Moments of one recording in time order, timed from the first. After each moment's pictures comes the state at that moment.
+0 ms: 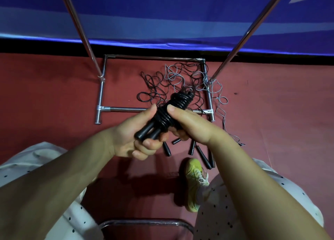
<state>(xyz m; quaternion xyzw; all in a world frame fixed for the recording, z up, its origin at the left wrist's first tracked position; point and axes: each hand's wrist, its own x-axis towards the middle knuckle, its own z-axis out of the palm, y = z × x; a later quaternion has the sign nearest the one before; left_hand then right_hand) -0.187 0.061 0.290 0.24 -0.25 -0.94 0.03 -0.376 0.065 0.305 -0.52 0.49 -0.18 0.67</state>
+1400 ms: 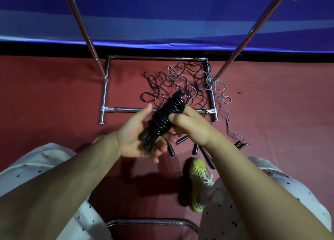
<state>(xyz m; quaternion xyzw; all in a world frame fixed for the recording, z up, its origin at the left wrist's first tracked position) -0.187 0.061 0.278 0.32 -0.22 -0.92 0.06 -0.366 0.067 0.304 -0.59 0.46 -0.24 0.62</state>
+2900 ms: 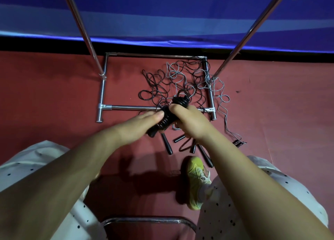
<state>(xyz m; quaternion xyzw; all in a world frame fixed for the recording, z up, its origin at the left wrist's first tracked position) -0.192 0.056 0.268 0.47 -0.55 -0.68 0.12 -0.364 0.060 0.298 -0.49 0.65 -0.19 0.55</state>
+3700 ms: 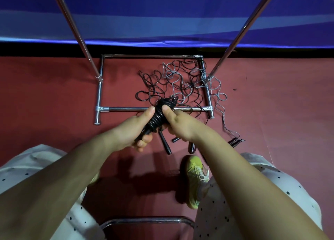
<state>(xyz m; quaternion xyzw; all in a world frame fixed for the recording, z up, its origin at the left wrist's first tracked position) -0.204 0.064 0.282 0.51 -0.40 -0.75 0.10 -0.365 0.064 0.297 -0.57 0.63 -0.08 0.52</state>
